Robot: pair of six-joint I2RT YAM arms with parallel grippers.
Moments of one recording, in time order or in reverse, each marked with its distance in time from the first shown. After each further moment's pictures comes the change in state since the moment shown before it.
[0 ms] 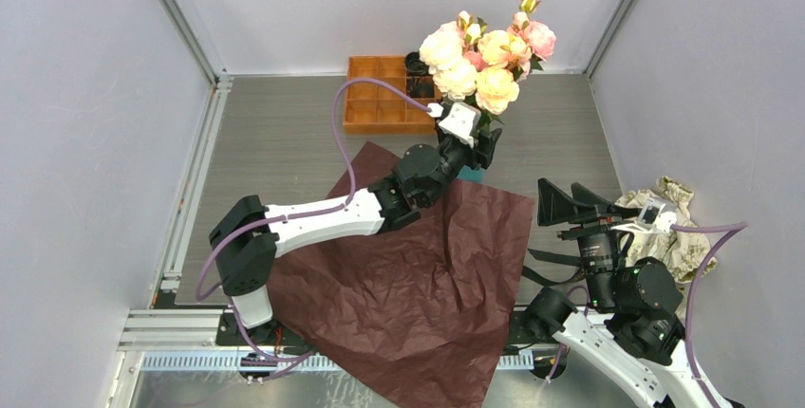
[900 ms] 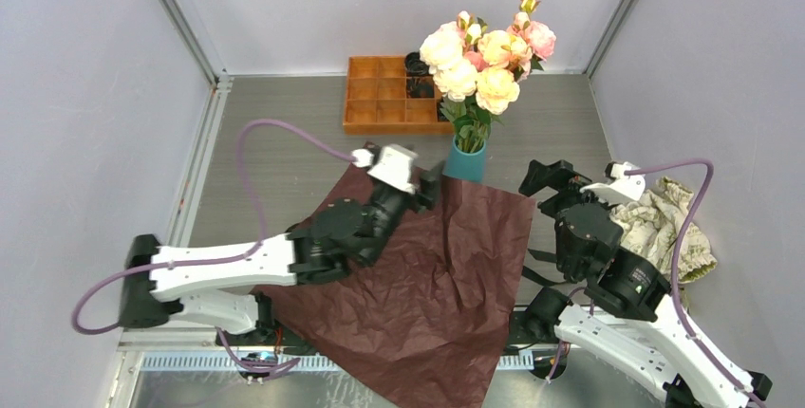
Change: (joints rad) left arm -0.247 -0.520 -0.287 -0.178 -0.388 0.153; right arm 0.000 0.409 0.194 -0.286 0.322 0.221
